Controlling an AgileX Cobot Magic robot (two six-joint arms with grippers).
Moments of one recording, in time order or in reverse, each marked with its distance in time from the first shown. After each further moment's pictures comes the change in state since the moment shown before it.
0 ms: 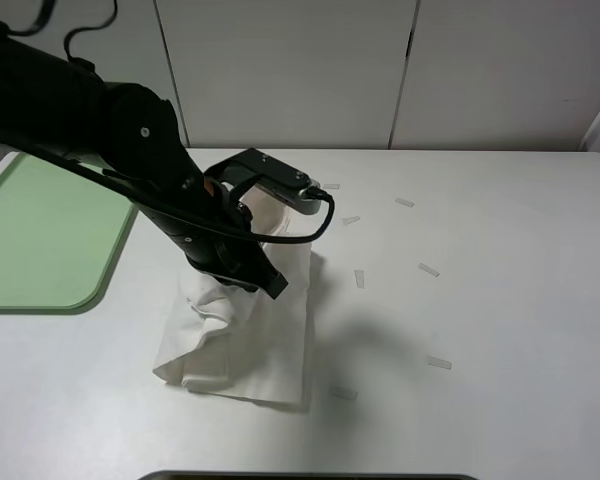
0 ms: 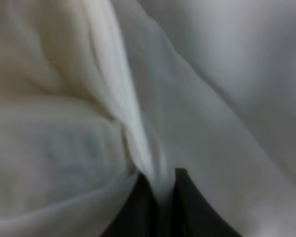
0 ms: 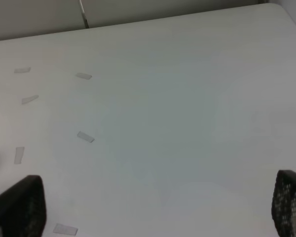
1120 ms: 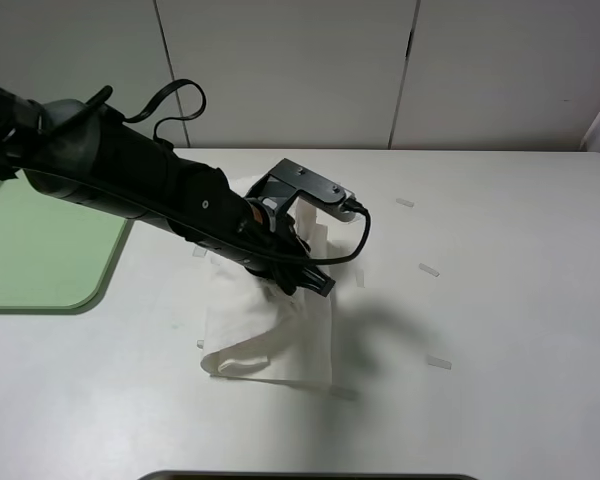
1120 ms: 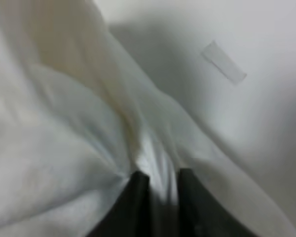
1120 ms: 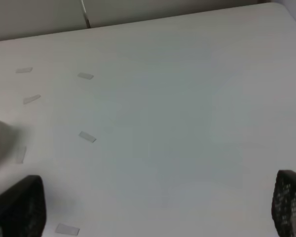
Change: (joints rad) left arm -0.069 0.209 0.000 -0.035 -0.482 -0.026; right arm 0.000 0.000 0.000 0.007 0.000 0.000
